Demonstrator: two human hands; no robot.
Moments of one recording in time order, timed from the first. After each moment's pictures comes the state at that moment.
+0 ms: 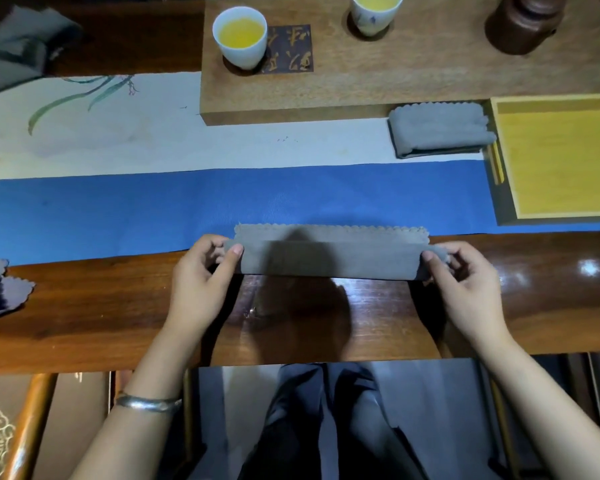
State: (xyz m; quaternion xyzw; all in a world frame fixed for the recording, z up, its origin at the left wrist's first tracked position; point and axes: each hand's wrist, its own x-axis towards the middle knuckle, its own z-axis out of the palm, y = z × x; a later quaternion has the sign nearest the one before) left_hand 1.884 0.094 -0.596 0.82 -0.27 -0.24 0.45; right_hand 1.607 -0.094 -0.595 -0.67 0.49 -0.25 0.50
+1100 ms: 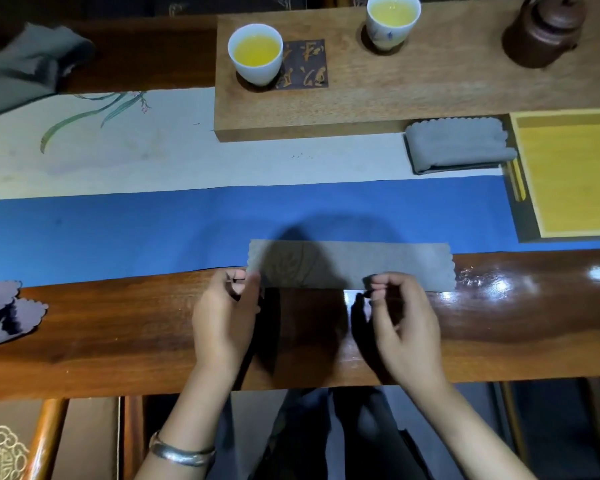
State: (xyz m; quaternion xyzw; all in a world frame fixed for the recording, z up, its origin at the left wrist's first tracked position) left_hand 1.871 0.091 -0.600 0.89 -0.13 -0.23 0.36; right_hand 1.676 -0.021 -0.588 -0.74 0.48 -0.24 0.42
